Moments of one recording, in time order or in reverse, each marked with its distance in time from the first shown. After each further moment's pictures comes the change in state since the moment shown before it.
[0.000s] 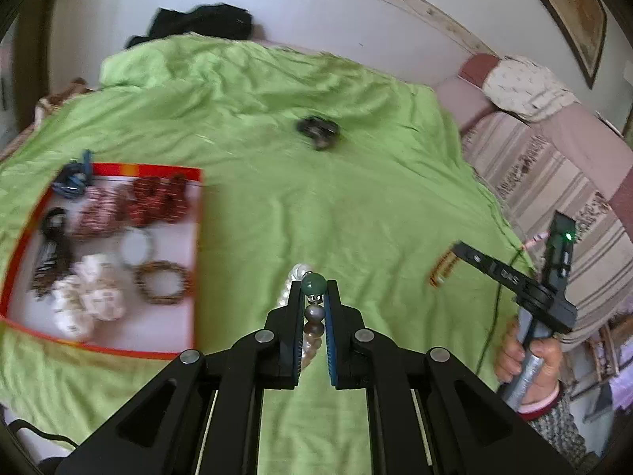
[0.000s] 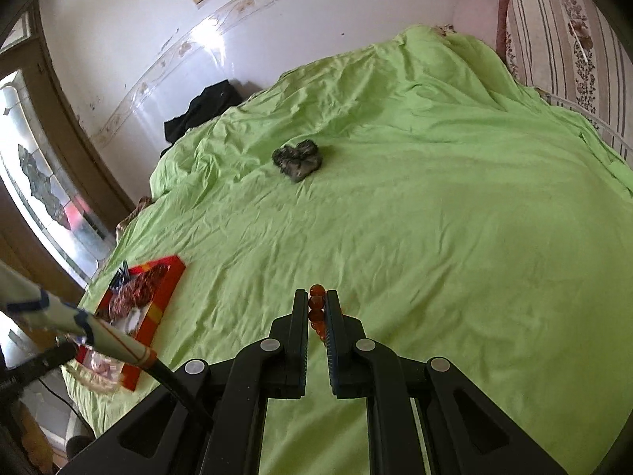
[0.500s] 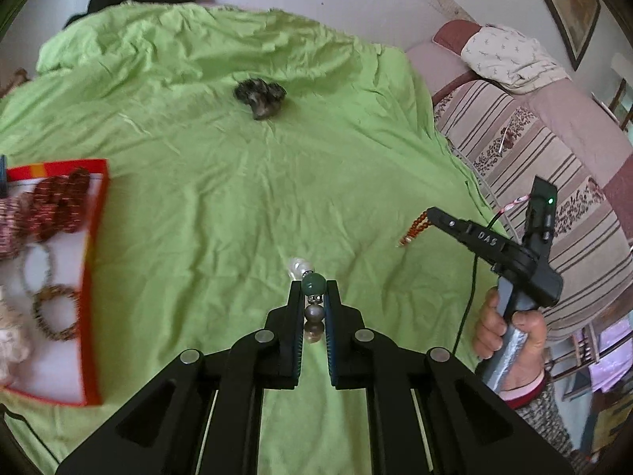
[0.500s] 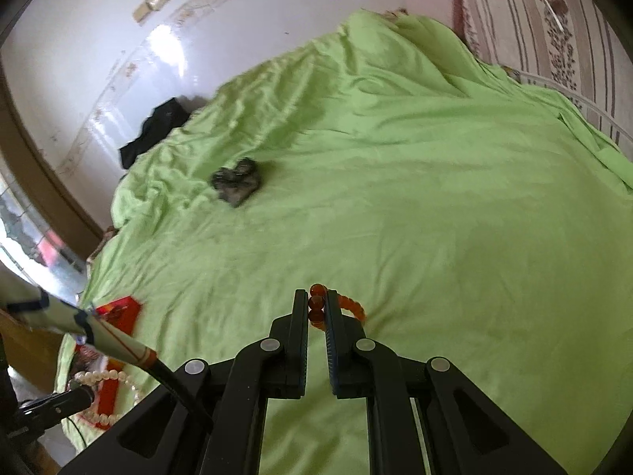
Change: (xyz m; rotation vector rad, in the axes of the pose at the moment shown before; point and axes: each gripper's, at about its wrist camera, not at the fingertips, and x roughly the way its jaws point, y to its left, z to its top) left arm 0.088 -0.061 0.024 0.042 0.138 -0.144; right arm 0.023 -0.062 0.046 0.095 -0.012 -0.058
